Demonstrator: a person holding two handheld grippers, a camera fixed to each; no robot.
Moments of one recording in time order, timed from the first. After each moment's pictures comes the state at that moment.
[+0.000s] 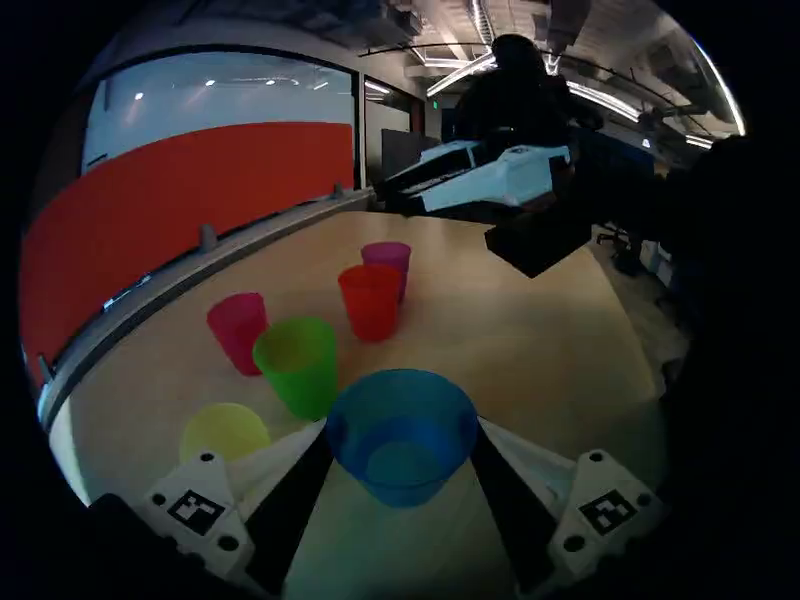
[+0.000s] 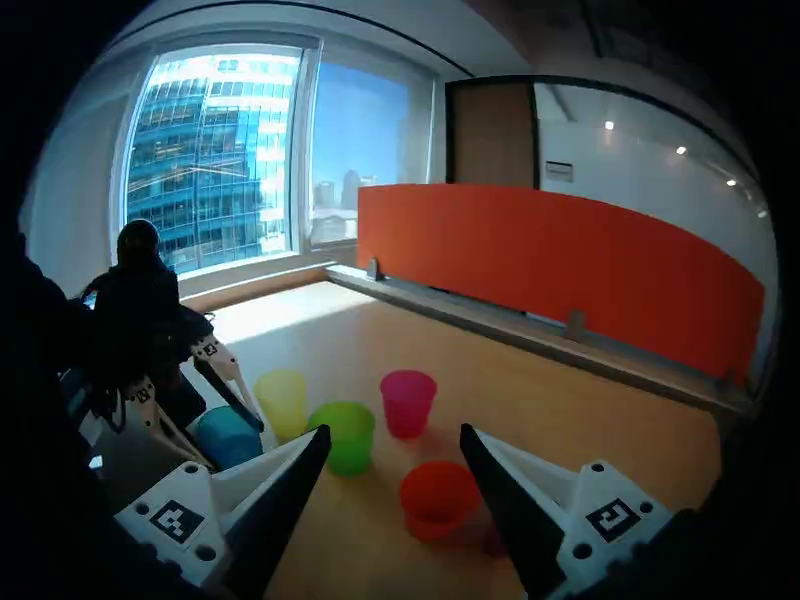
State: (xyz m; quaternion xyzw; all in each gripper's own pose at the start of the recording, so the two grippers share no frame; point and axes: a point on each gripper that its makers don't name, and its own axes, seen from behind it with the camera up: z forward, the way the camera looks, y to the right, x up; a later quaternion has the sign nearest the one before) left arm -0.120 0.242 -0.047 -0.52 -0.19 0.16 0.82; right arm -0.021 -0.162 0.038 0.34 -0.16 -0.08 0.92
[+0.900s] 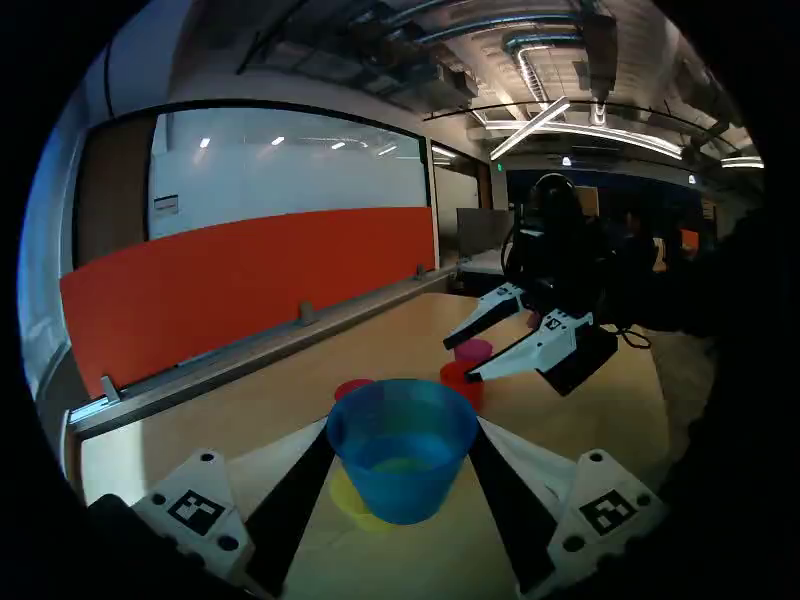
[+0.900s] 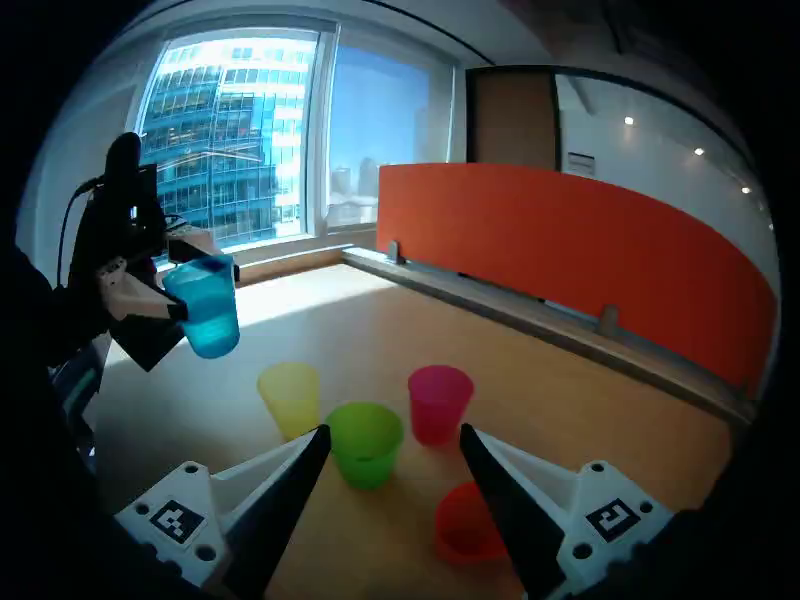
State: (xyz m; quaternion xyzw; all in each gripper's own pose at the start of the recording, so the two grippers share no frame) left arm 0.010 0.164 -0.001 -0.42 -0.08 0.11 0.90; right arm -0.054 -0.209 0.056 0.37 -0.18 -0.10 0.91
